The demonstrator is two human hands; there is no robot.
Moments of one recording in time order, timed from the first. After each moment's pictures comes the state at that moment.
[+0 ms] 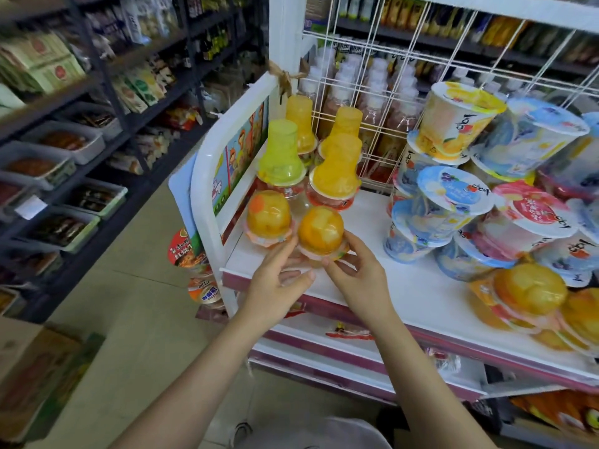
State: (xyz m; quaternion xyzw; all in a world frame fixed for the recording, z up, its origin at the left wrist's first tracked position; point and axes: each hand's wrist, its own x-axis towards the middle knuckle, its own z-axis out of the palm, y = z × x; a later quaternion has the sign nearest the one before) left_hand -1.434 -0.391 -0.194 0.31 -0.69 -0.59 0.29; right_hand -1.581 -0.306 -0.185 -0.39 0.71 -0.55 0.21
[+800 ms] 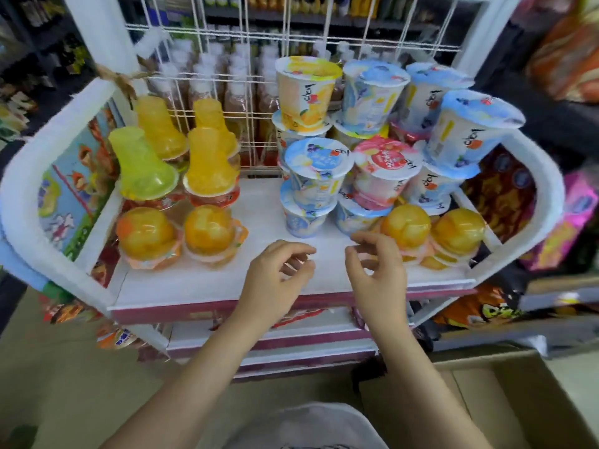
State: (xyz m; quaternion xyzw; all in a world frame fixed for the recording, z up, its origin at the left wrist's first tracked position) left_hand -1.530 -0.312 -0.160 0.18 -0.81 -0.50 0.24; right_hand -1.625 -0.176 -0.159 -0.25 0.78 -0.57 -0.05
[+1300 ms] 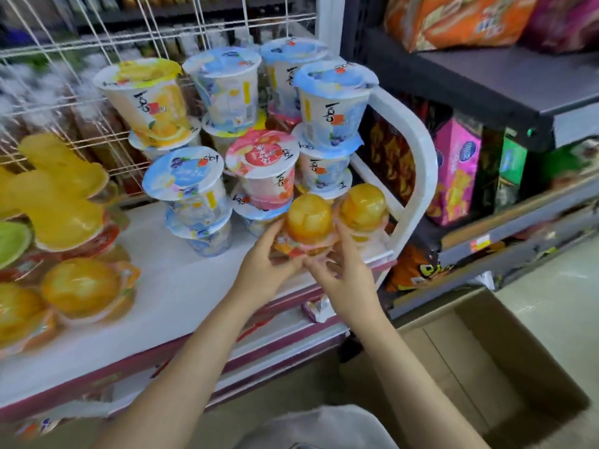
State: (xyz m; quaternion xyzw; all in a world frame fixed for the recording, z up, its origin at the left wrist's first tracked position) left_hand -1.649 -0.252 -0.184 0.10 -0.78 -0.62 0.08; right_hand -1.681 -0.092 -0.184 -0.18 0.80 -0.57 0.06
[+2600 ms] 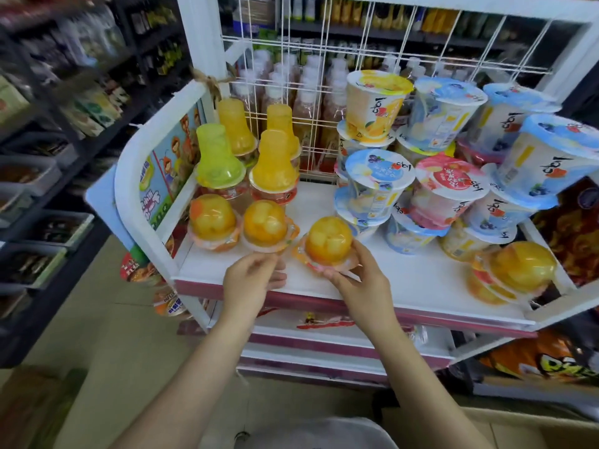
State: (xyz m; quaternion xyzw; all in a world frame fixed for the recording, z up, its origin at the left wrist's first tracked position) left_hand -1.479 -0.354 -0.180 0.44 -0.53 -0.66 0.31; right_hand -1.609 -0.226 -0.177 -0.30 0.75 -0.56 0.18
